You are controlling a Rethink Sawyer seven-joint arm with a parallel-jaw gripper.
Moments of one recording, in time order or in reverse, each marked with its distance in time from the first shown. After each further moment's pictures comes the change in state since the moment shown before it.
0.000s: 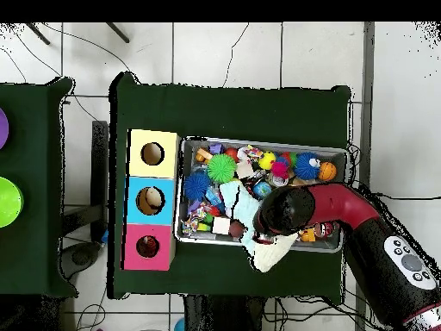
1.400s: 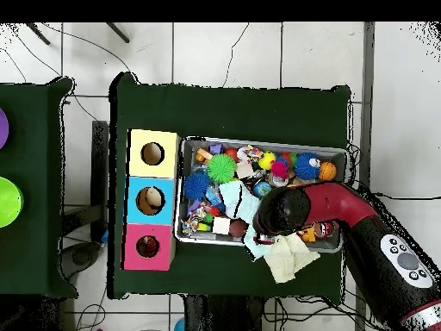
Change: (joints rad) arm 0.007 -0.004 0.002 0.000 -0.057 0.000 0.000
